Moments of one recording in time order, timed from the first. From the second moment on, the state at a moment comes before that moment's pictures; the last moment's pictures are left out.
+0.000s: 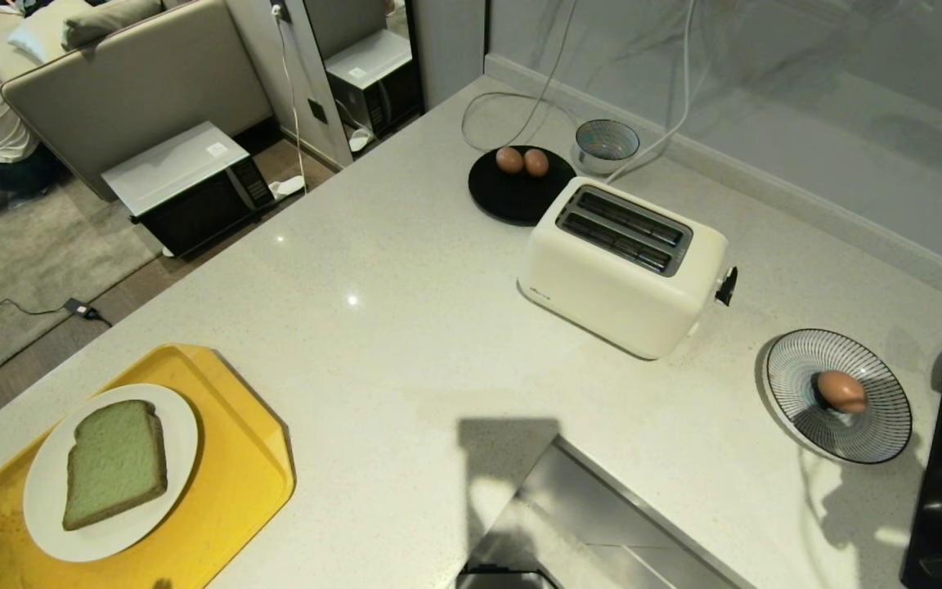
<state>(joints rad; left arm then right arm) 0.00 0.00 0.00 0.00 0.00 0.00 -0.40 1.39 -0.84 0.64 0.22 -0.77</state>
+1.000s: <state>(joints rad) 0.00 0.00 0.00 0.00 0.00 0.00 -0.40 1.69 -1.00 0.34 0.19 -0.58</state>
